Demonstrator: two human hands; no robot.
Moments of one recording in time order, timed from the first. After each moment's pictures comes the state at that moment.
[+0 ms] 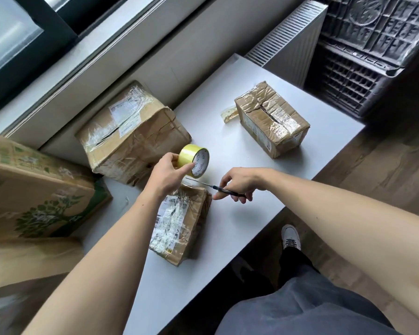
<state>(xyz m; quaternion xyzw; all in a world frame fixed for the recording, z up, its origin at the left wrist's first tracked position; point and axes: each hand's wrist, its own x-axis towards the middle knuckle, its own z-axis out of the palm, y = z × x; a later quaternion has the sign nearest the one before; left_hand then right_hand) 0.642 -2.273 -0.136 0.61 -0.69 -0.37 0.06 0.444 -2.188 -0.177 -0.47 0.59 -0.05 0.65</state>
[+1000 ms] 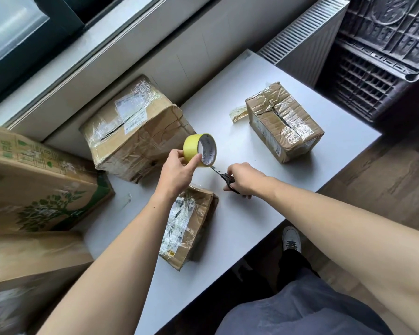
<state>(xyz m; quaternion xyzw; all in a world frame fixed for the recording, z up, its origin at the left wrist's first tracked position) 0.628 -2.270 -0.144 0.64 -0.64 -0.41 0.14 0.451 -2.204 -0.195 -0.54 0.70 -0.05 0.47</state>
